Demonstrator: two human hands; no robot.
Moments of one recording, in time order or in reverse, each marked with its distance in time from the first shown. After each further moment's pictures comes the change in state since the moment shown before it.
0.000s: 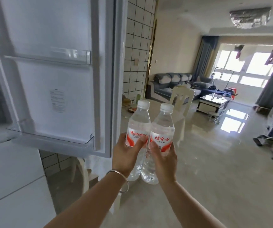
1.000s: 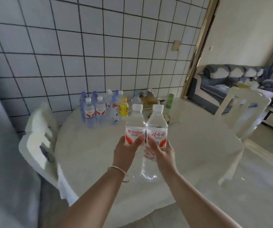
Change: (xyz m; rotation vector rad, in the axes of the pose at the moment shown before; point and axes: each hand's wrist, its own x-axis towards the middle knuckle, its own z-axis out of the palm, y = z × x) left_hand 0.419 -0.217 0.172 0.166 0.255 -0.261; right_hand 0.449 0.258 0.146 0.129 -0.548 0.265
